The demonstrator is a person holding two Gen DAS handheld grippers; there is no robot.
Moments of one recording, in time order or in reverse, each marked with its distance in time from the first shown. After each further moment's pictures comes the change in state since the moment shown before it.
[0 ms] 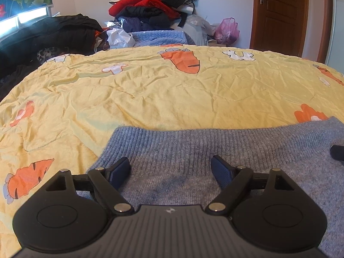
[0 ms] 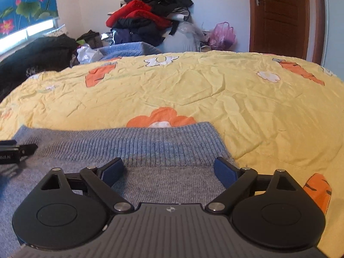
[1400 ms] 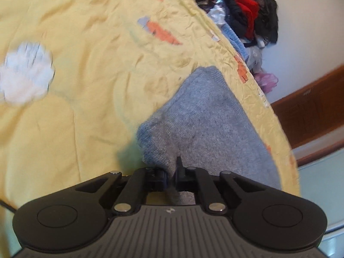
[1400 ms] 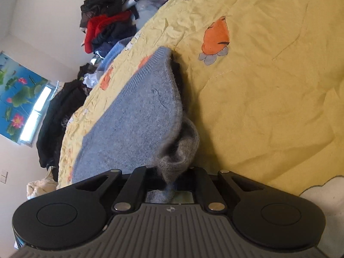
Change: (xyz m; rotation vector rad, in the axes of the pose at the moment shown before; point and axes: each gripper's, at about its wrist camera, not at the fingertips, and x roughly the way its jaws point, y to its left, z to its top) left arm -0.155 0.106 -0.139 -0.849 0.140 -0.190; right arm -0.136 -0.066 -0.126 0.699 0.143 0.307
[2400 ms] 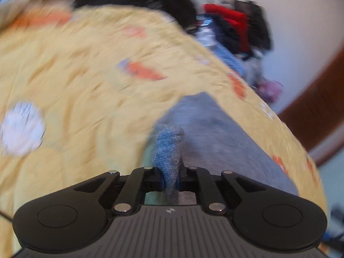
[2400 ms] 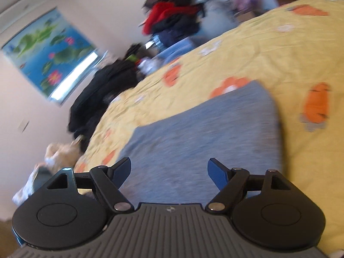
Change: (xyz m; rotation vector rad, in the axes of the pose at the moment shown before) left arm -0.011 -0.054 -0.010 0.229 -0.188 0.078; right arm 0.017 0.134 0.033 -0.371 0.117 0.197
